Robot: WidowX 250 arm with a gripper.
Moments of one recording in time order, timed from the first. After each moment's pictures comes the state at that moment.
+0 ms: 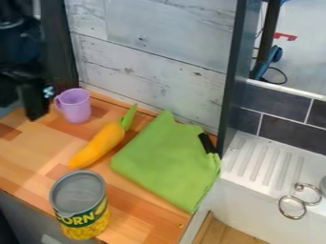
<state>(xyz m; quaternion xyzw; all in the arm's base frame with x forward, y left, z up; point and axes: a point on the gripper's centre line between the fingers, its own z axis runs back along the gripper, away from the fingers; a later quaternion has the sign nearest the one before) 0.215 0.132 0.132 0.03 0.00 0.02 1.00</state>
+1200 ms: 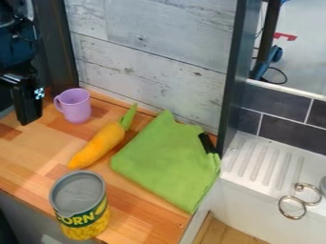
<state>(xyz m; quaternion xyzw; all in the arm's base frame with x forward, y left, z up) 0.206 0.129 0.133 0.01 0.02 0.01 1.00</state>
